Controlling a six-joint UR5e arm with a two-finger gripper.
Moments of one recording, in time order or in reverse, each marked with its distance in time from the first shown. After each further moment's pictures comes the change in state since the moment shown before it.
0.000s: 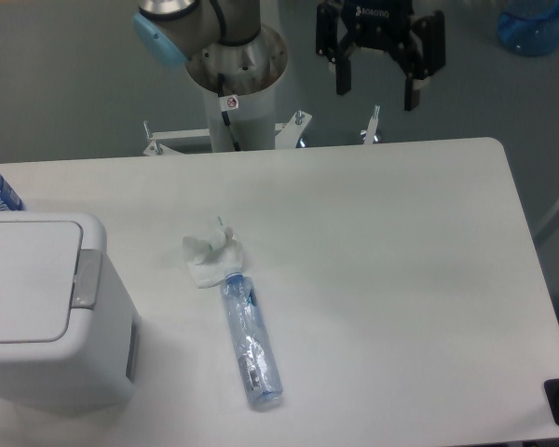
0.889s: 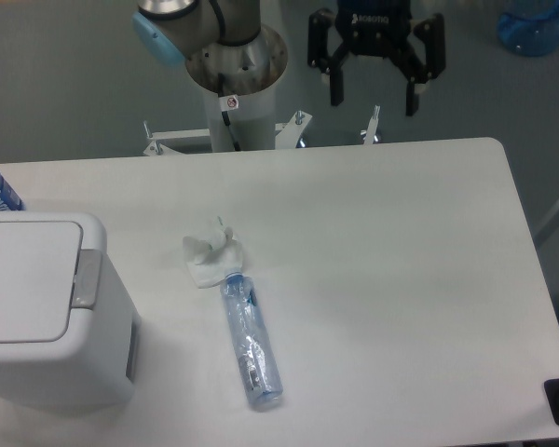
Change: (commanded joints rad) arm -0.098 -0.034 -0.012 0.139 -0.008 -0.452
